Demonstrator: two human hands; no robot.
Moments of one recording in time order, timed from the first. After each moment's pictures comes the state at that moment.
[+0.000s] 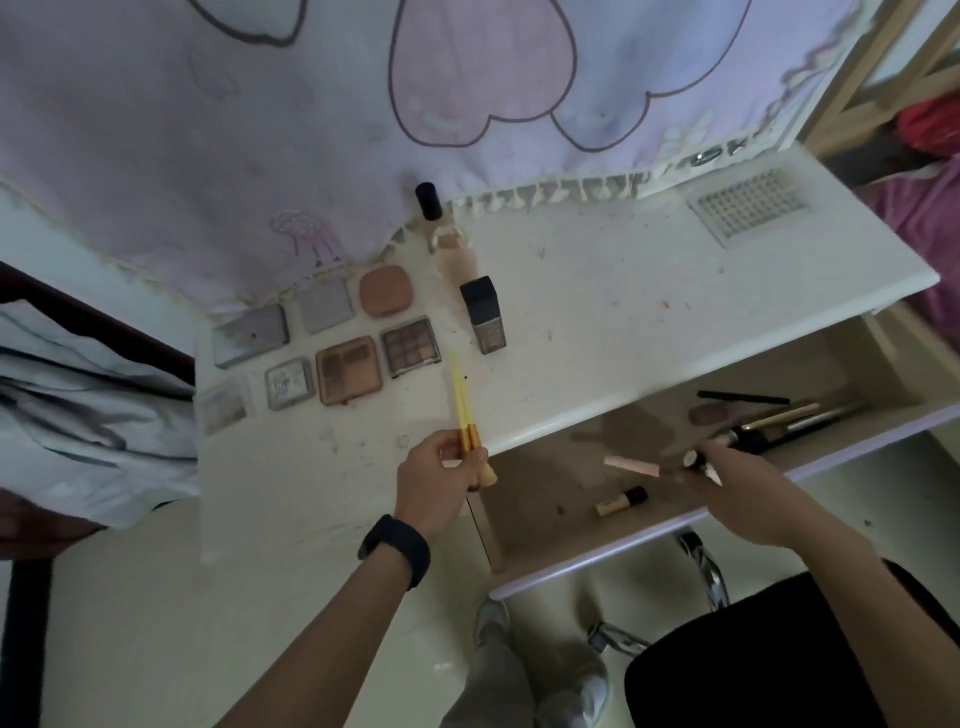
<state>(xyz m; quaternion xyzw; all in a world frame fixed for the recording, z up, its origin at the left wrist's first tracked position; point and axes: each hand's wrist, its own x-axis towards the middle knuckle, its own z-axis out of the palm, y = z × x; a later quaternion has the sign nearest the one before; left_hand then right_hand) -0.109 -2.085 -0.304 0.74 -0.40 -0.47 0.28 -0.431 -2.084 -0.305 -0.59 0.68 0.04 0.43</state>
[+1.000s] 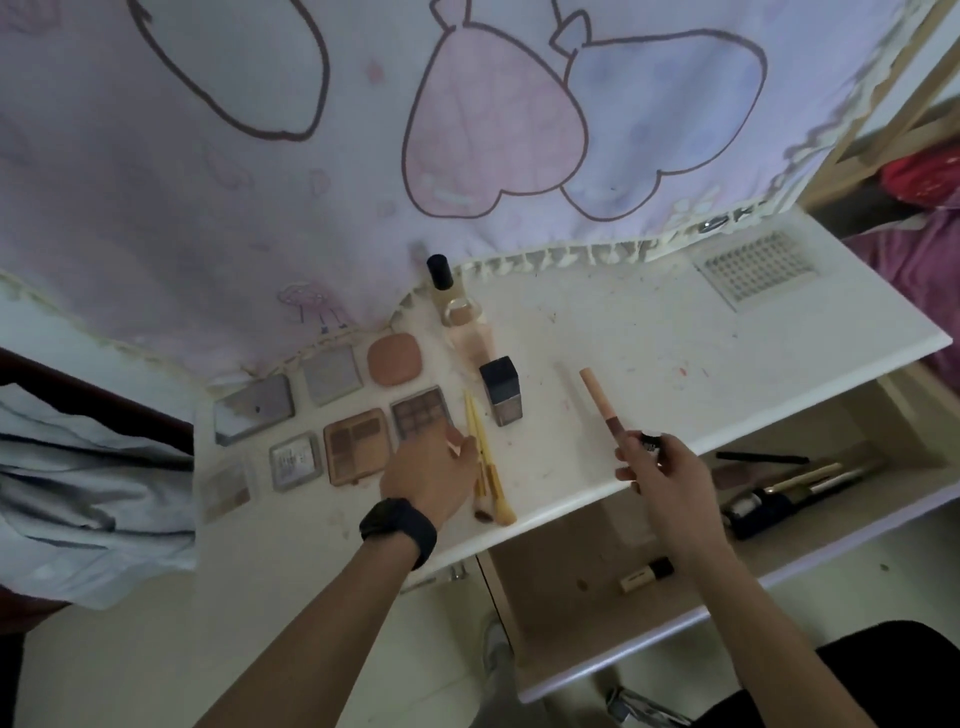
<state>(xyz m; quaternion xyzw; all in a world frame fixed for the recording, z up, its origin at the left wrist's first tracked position) -0.088 -2.183 -0.279 0.78 -0.59 -0.23 0.04 -0.322 -2.139 -0.291 -0.35 0.72 -0.39 0.46</state>
